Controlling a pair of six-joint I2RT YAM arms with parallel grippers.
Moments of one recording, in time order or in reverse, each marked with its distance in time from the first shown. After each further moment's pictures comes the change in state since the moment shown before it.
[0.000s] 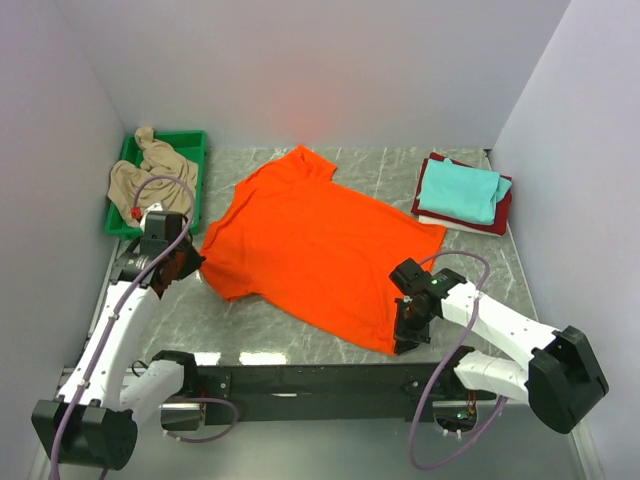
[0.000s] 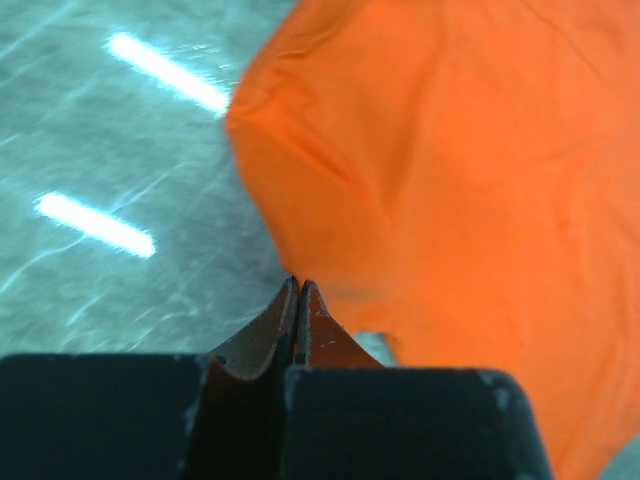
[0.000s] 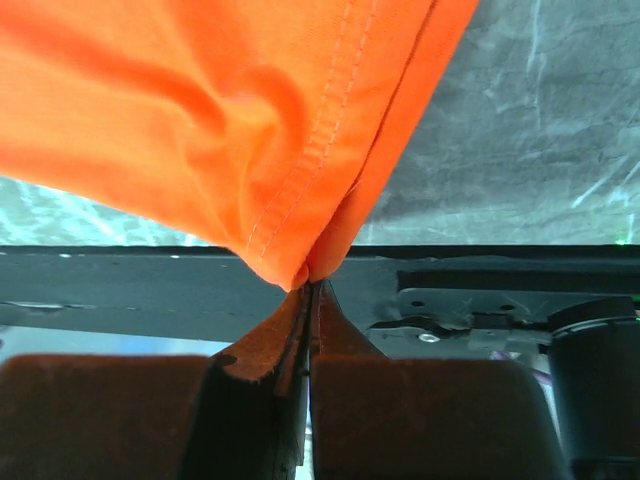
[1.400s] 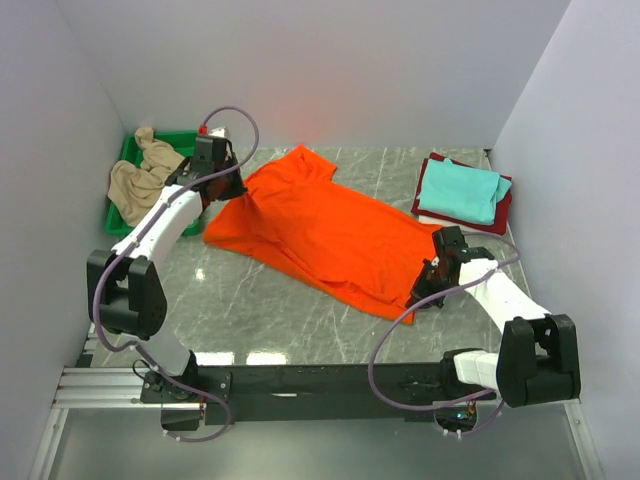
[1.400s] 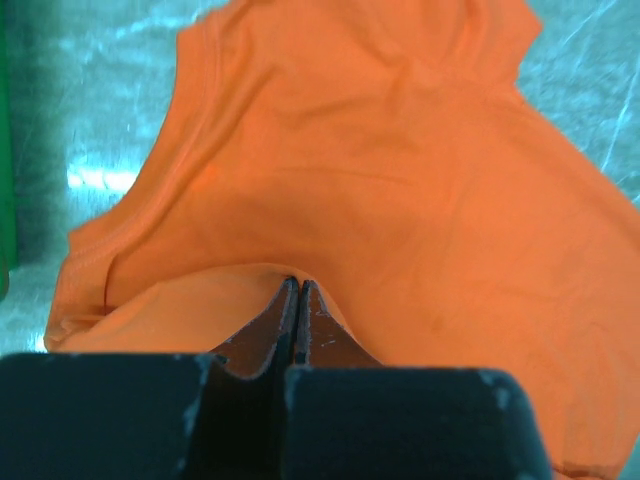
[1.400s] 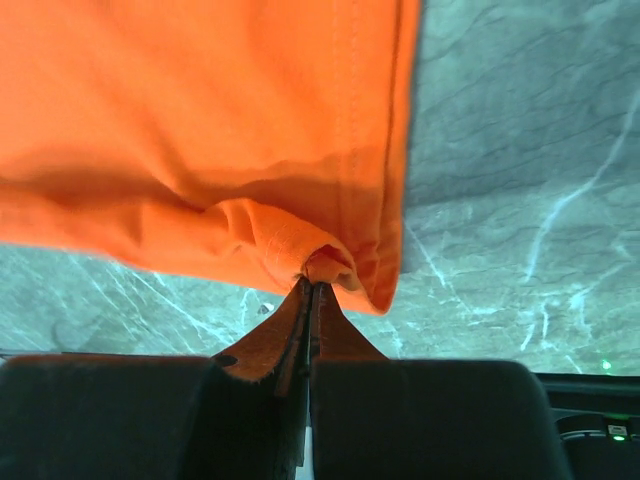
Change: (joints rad) left arm -0.108 0.714 0.505 0.362 0.175 0.253; right arm -0.494 0.129 0.093 0.197 -0.053 -0.156
